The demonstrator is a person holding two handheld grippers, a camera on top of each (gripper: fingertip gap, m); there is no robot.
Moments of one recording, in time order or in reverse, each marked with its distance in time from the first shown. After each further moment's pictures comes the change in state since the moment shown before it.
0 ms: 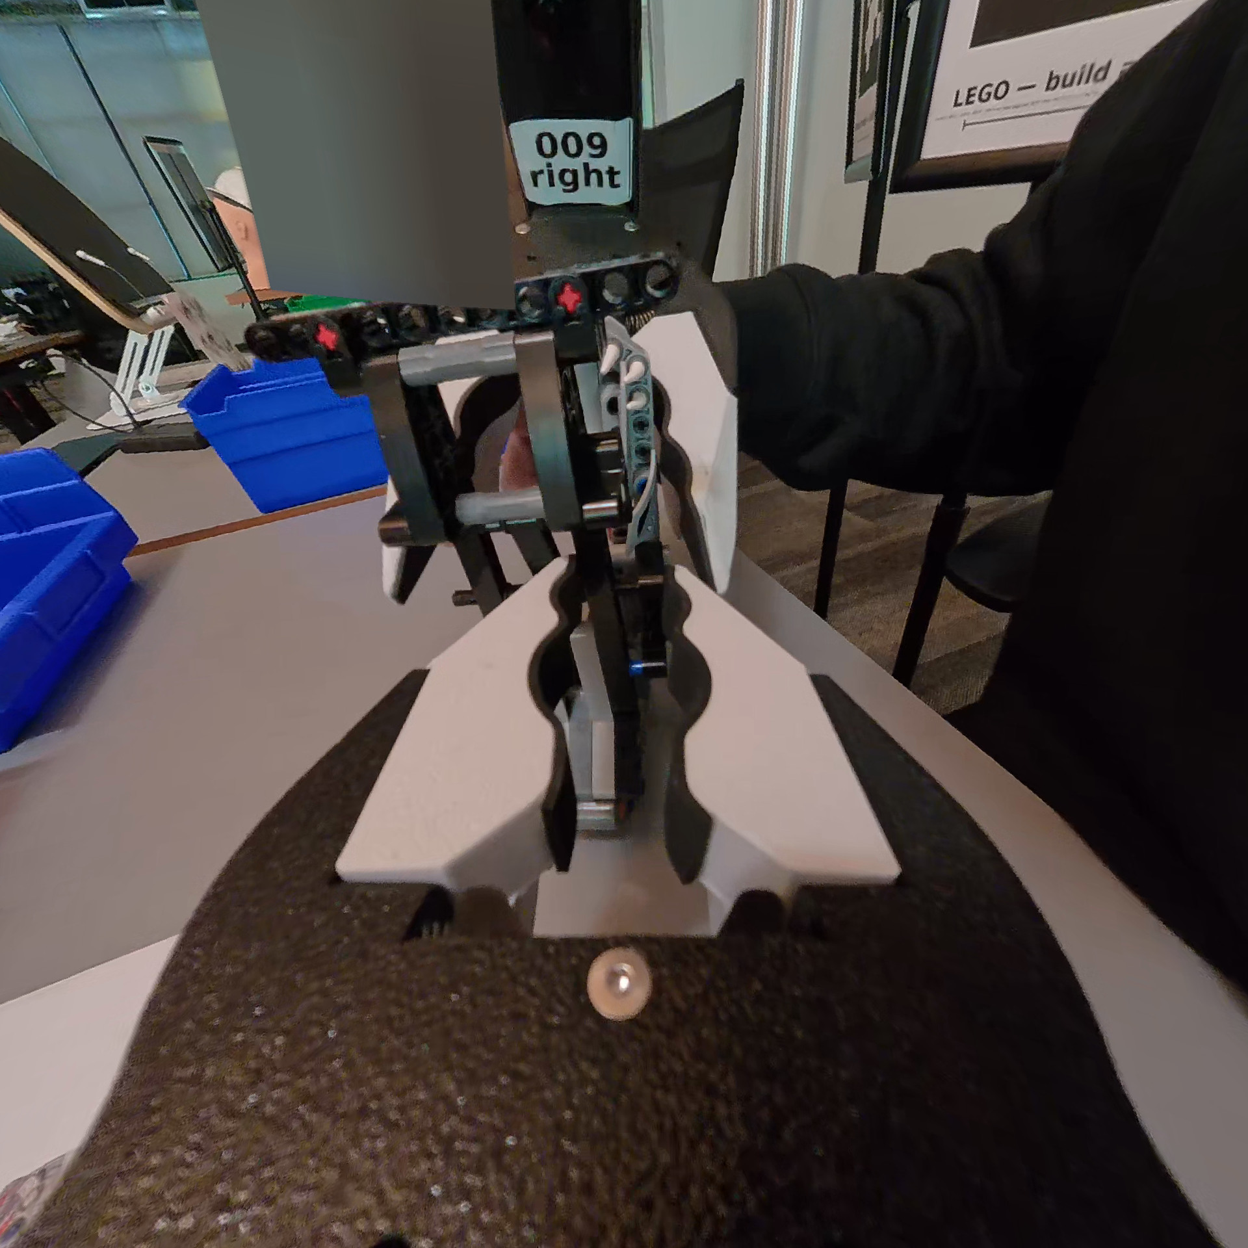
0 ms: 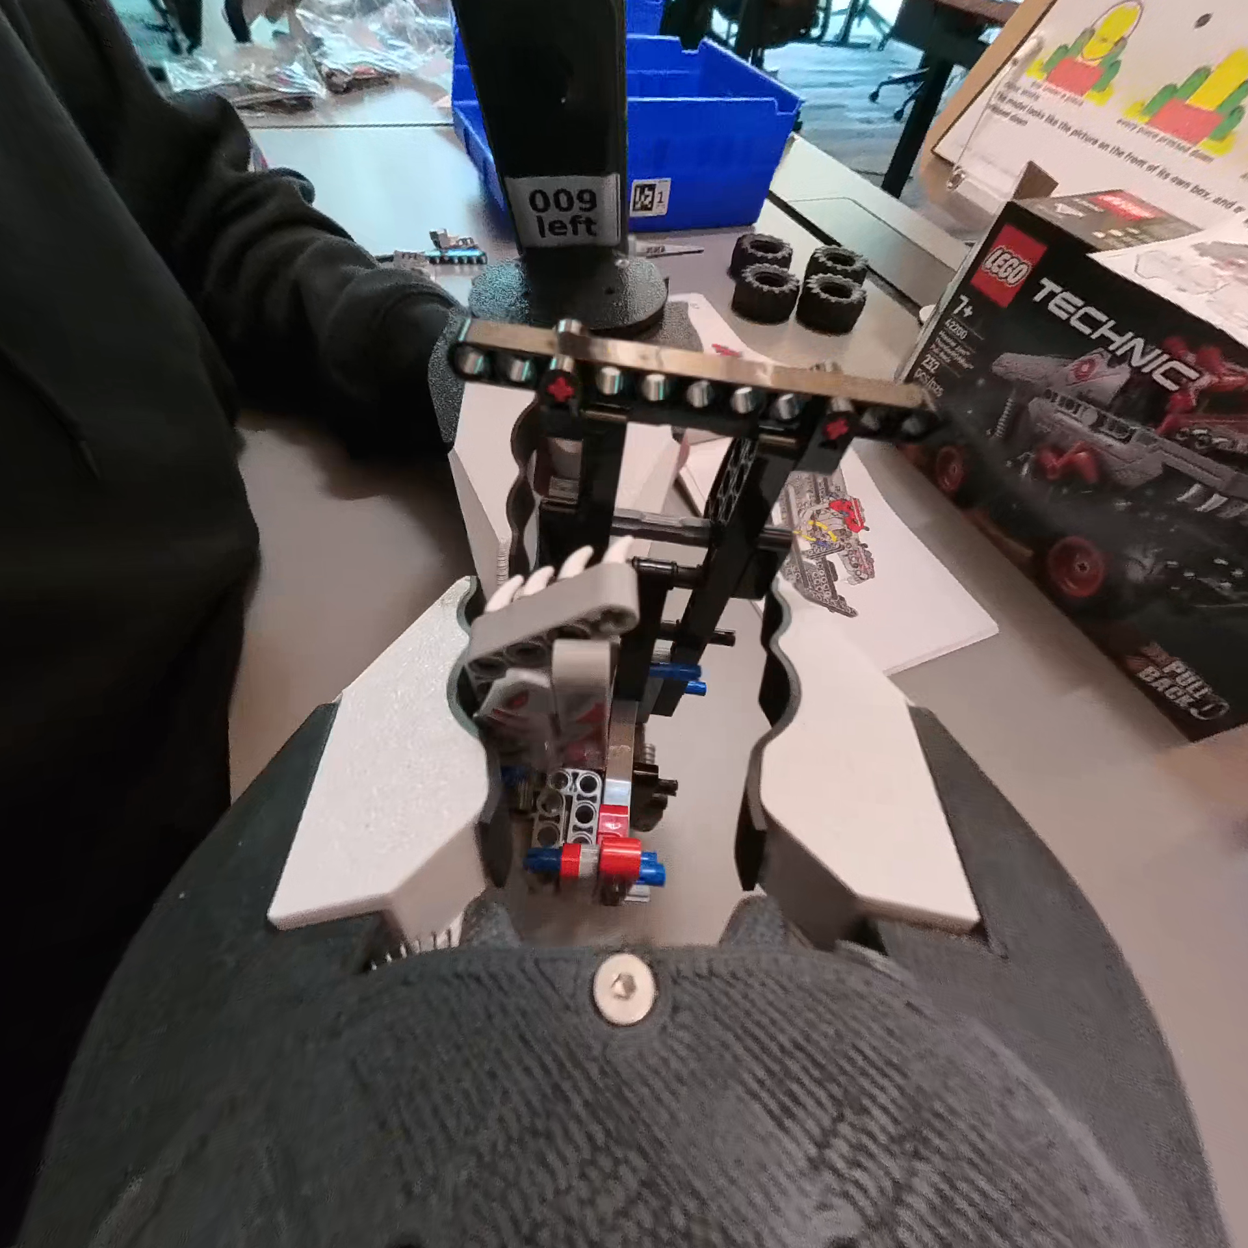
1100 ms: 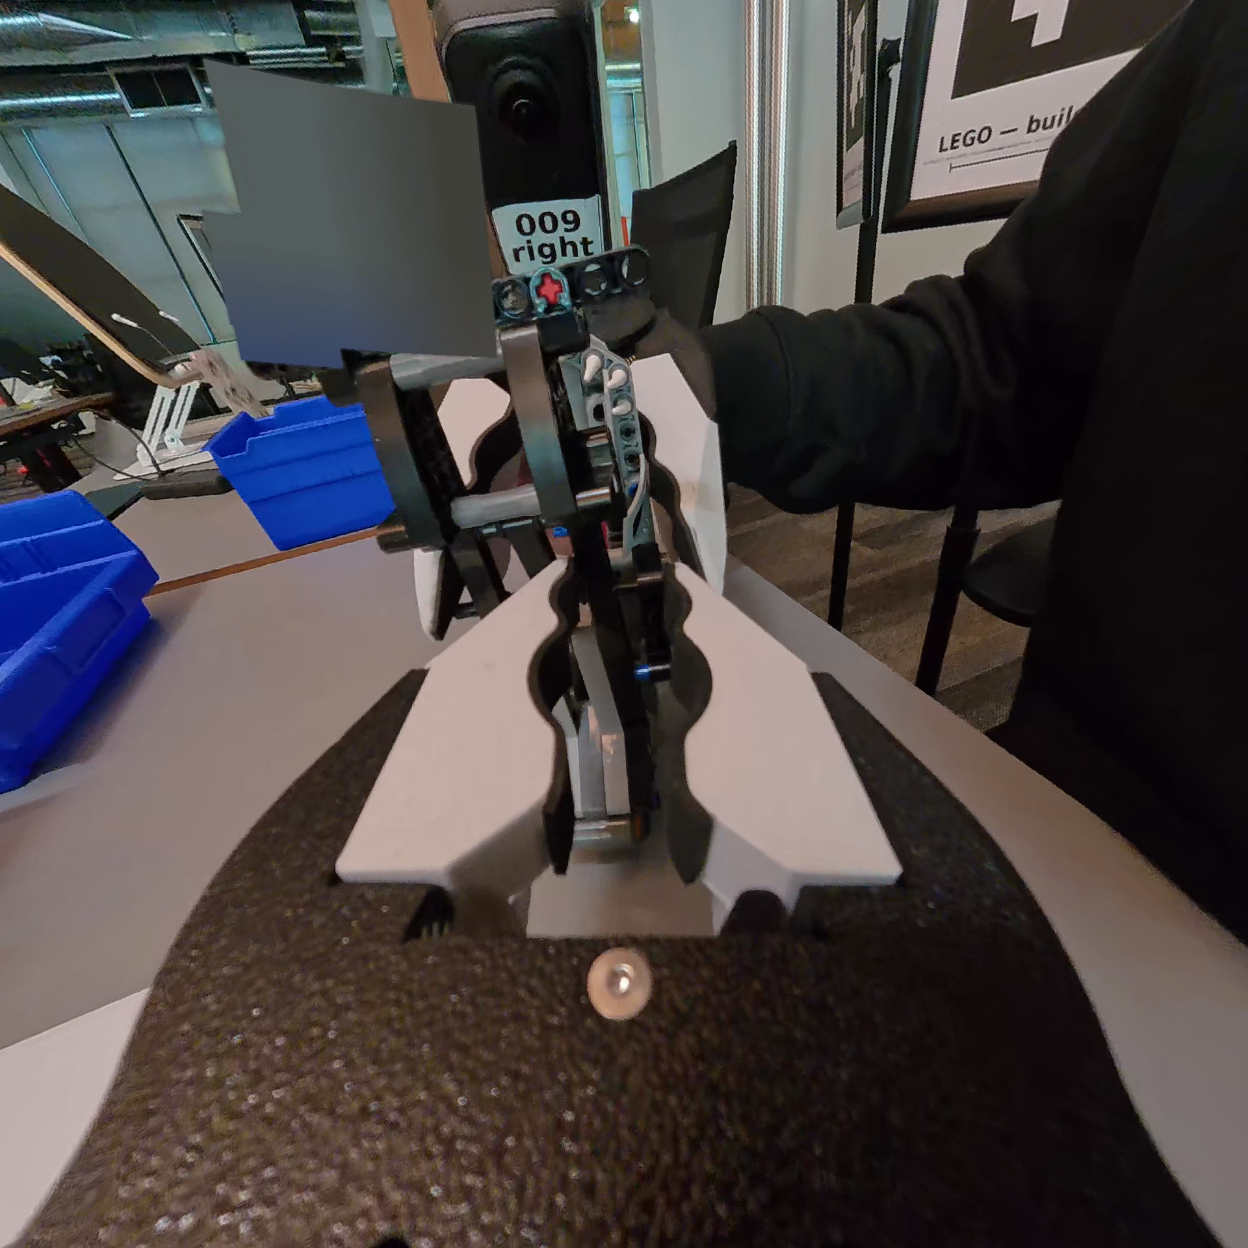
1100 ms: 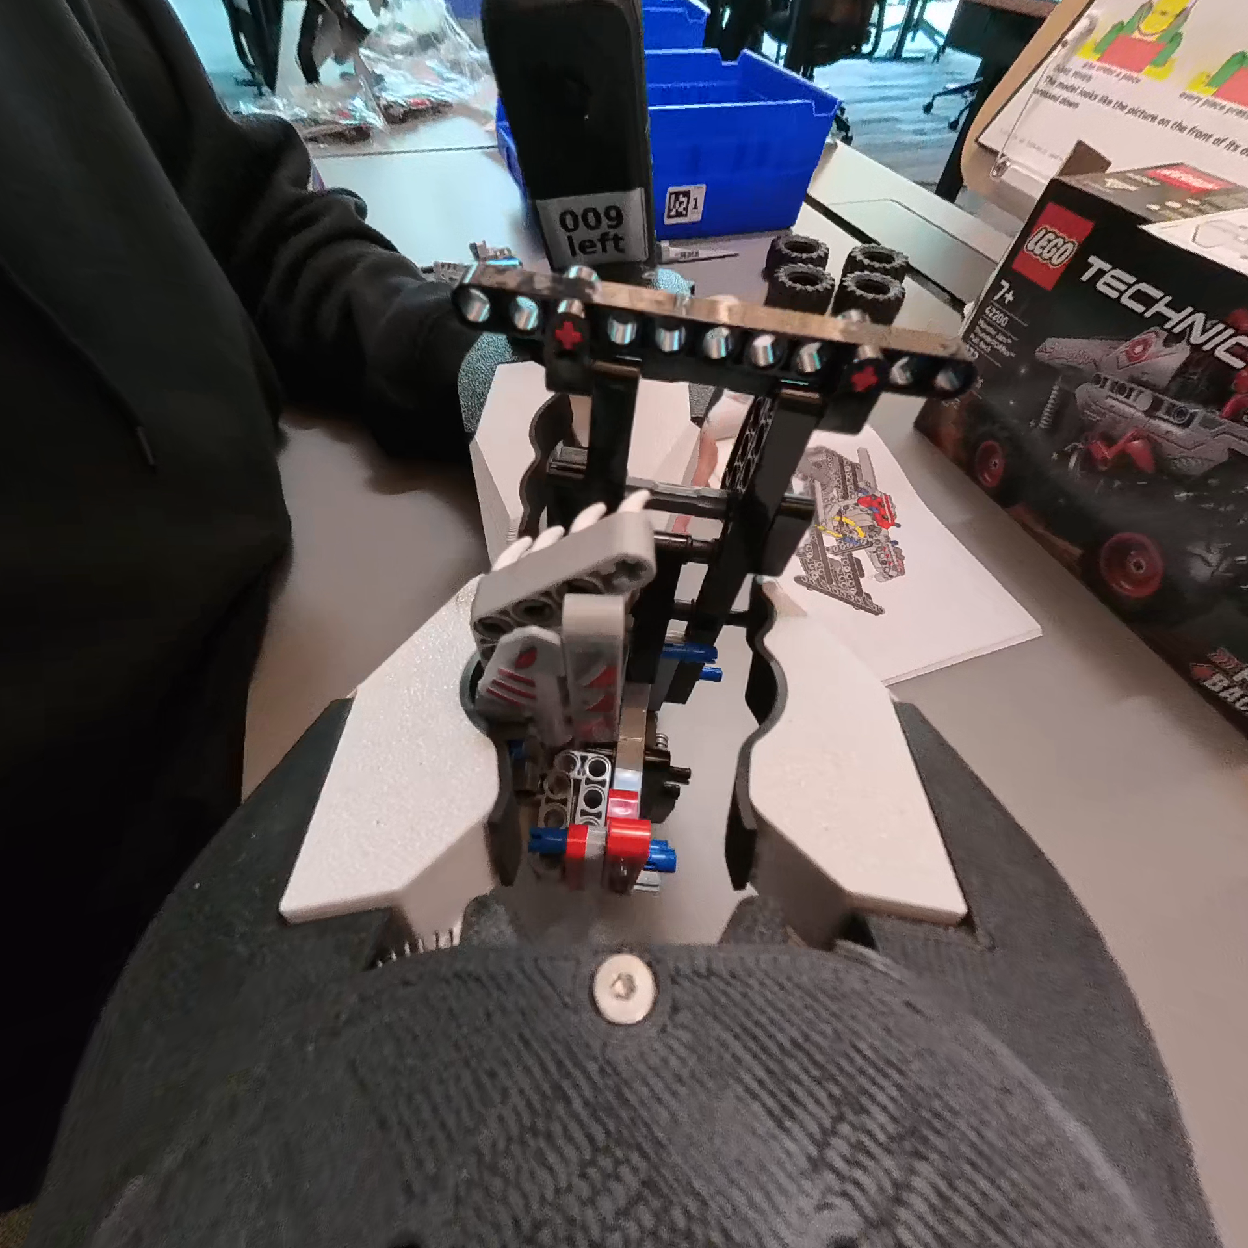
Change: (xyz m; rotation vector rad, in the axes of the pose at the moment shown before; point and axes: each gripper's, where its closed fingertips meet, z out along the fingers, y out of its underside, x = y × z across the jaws) left arm -0.005 0.000 0.003 0.072 -0.002 0.028; right arm 0.002 0.008 -0.001 0.028 -0.077 0.025
